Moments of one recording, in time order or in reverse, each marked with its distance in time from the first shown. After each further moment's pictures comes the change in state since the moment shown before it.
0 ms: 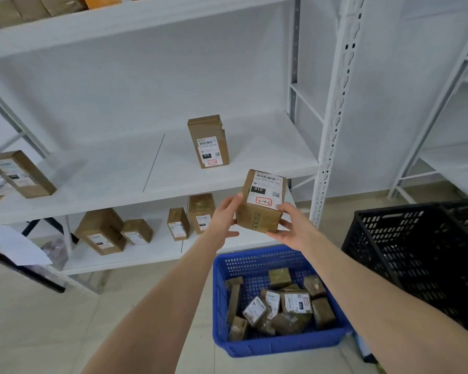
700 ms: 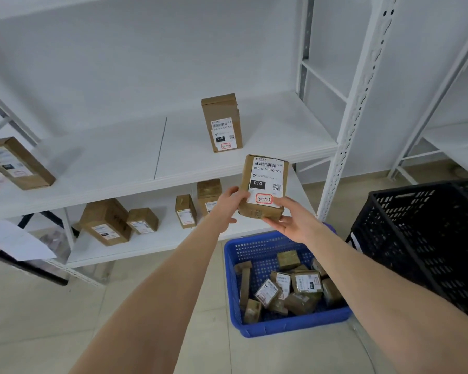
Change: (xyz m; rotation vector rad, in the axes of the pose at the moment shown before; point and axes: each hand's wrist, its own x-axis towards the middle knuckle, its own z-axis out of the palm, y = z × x) left_hand 0.036 -0.010 -0.077 0.095 -0.072 -0.070; right_hand 0.024 0.063 0.052 0.005 -0.042 0.006
